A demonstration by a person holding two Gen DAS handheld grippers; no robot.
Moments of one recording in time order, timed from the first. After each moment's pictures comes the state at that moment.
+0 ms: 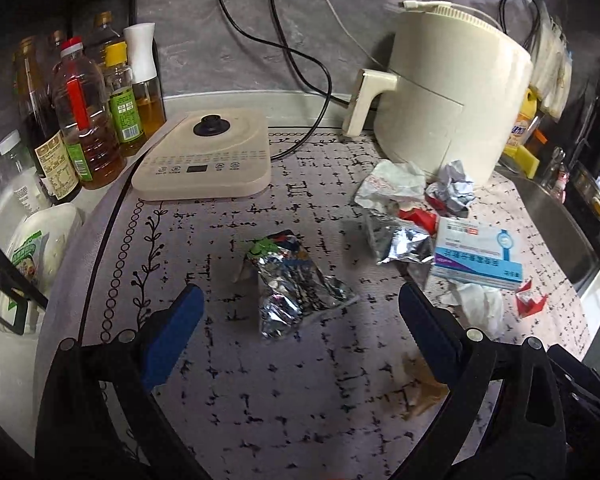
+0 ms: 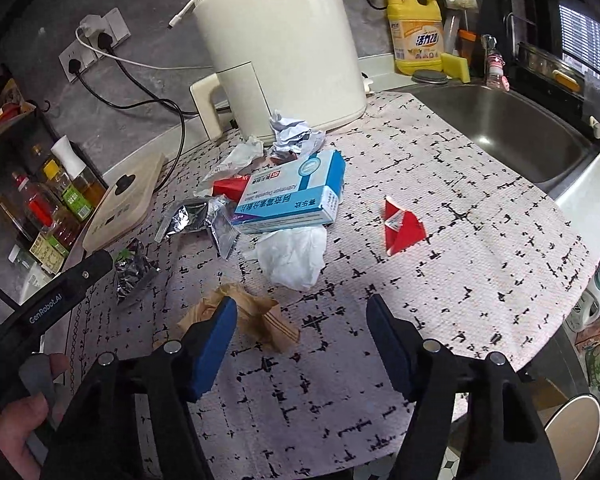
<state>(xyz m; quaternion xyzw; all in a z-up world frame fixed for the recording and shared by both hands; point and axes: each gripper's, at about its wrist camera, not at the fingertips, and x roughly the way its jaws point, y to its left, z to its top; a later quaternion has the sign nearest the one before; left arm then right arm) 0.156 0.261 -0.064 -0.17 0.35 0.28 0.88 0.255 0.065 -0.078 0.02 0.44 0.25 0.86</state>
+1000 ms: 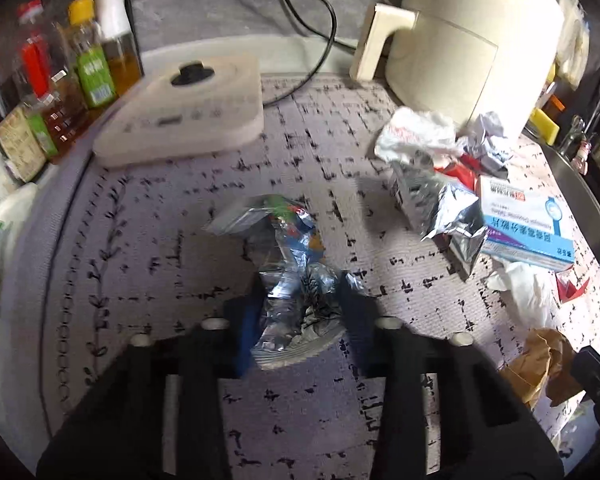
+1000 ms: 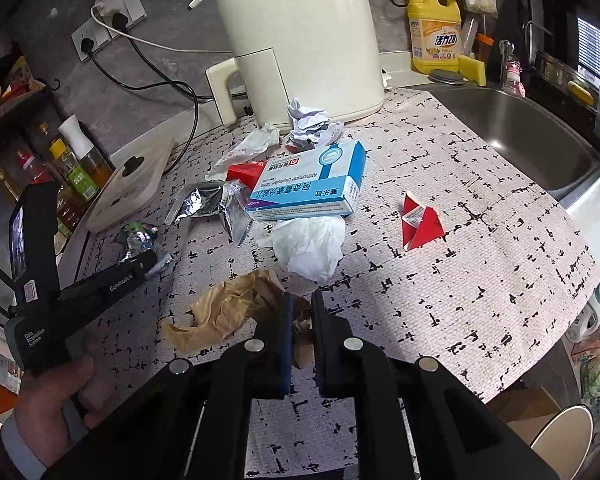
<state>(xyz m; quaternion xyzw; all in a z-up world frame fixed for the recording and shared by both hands) 0.190 0.278 -0.109 -0.16 0.40 0.27 0.86 0.248 0.070 -0.078 0.00 0.44 0.27 0.86</state>
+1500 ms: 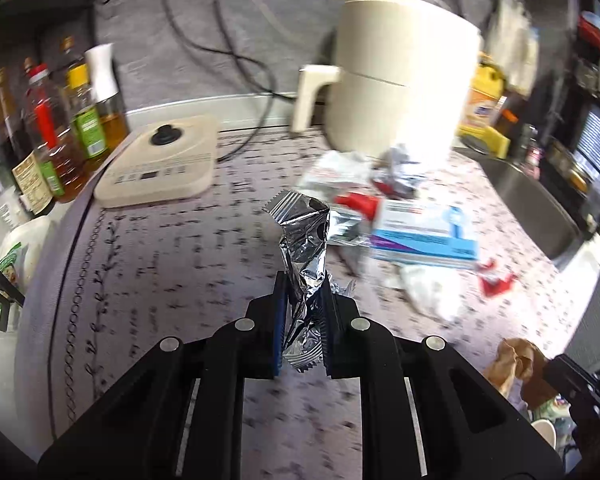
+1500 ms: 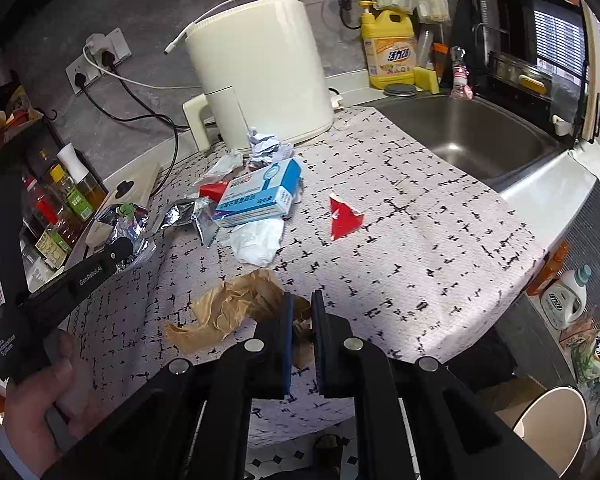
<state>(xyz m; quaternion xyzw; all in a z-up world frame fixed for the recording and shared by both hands) 0.170 0.199 -0.059 -0.13 0.34 0.23 0.90 0.222 -0.006 -0.055 0.02 0.41 0.24 0.88</state>
